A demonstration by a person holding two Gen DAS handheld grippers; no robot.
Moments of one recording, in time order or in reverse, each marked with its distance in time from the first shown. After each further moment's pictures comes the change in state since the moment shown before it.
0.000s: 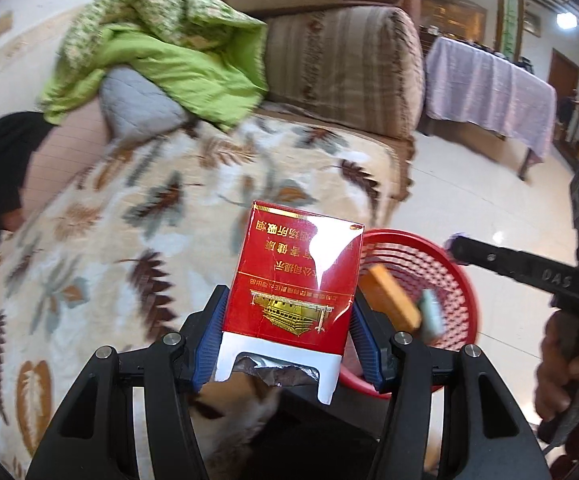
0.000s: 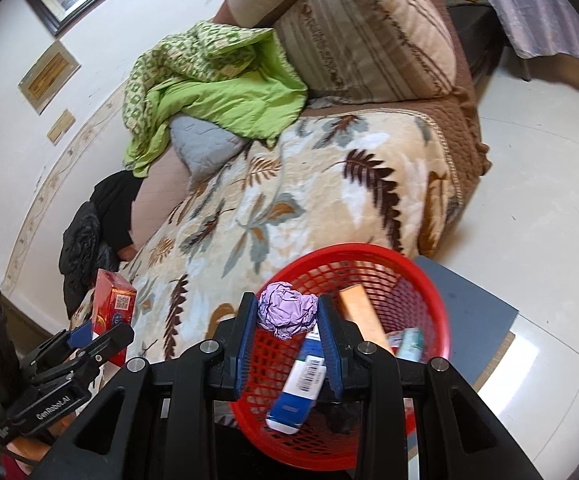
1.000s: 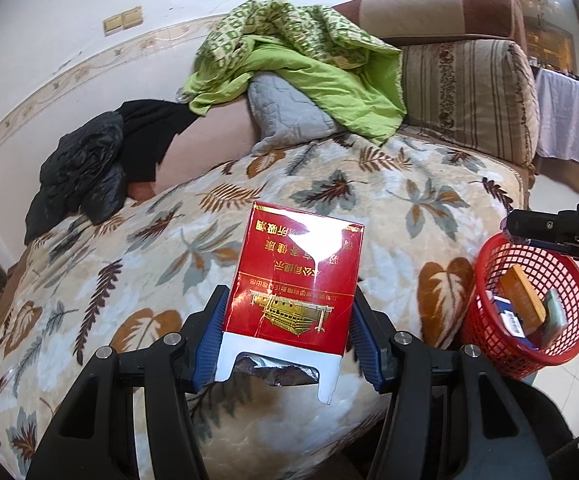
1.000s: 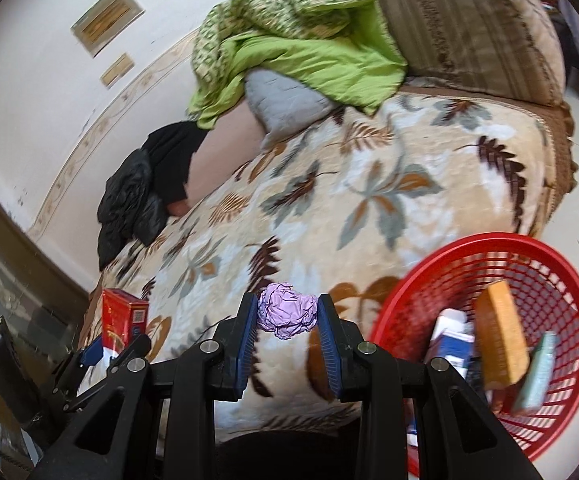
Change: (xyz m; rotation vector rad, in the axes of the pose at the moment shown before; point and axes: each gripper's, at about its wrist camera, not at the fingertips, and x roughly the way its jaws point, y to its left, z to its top) left arm -0.058 0.092 -0.080 -0.139 -0.139 0.436; right arm 0.059 0.110 -0.023 -0.153 0.081 0.144
